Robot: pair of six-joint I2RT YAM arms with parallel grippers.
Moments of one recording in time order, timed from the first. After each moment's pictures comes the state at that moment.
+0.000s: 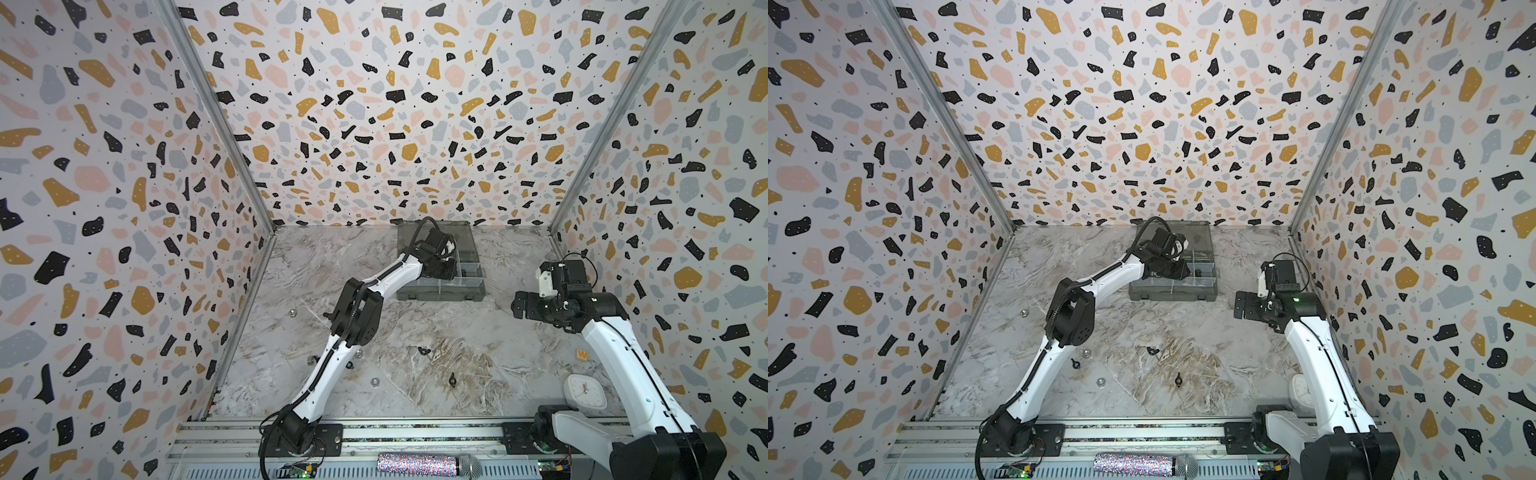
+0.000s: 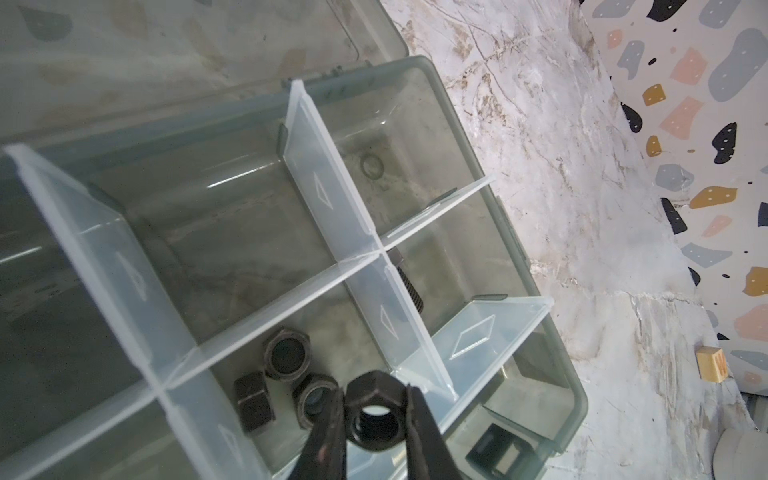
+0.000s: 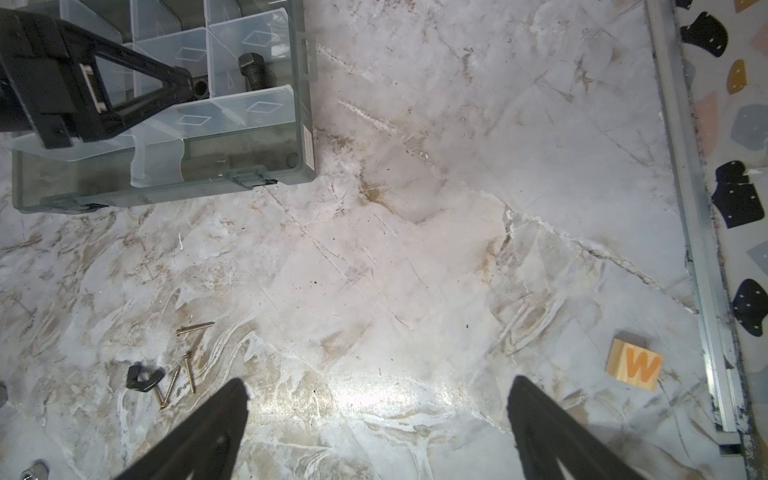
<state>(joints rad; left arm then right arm) -0.68 2.53 2.25 -0.58 0.31 -0.33 0.06 1.09 1.05 -0.97 -0.05 0.17</state>
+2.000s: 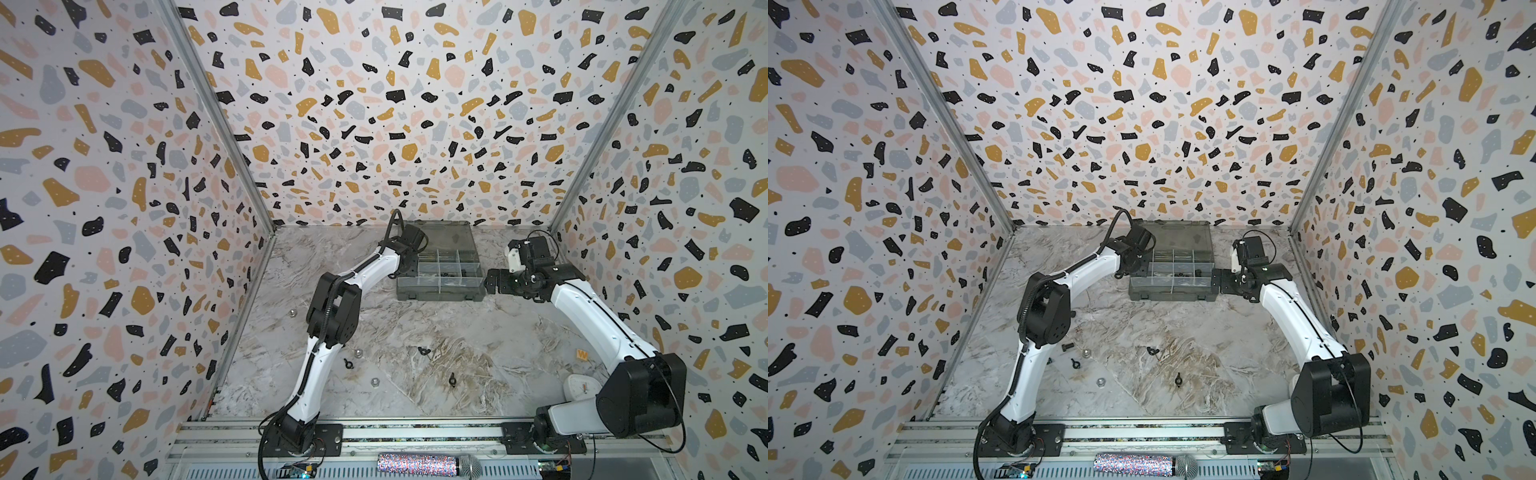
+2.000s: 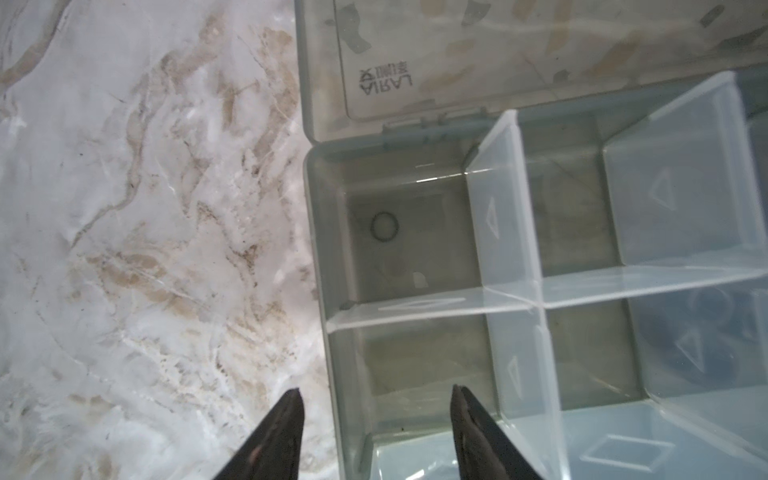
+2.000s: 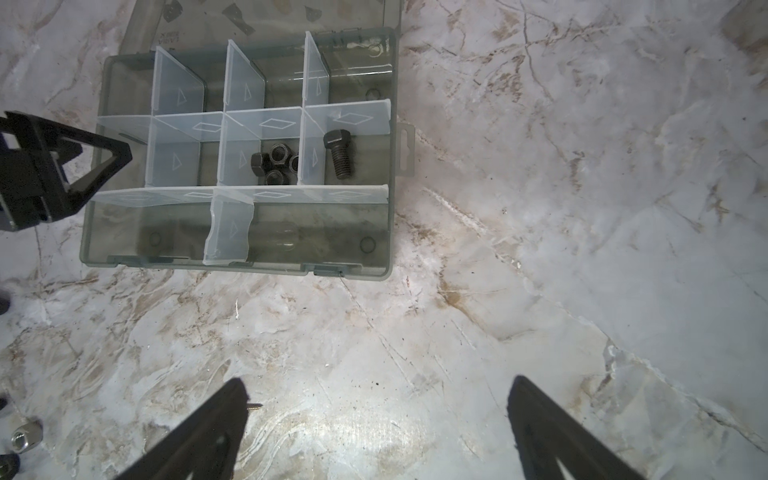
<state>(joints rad) -0.54 2.33 2.00 -0.75 -0.22 -0.32 0.20 1.41 1.20 -0.75 -0.08 0.20</state>
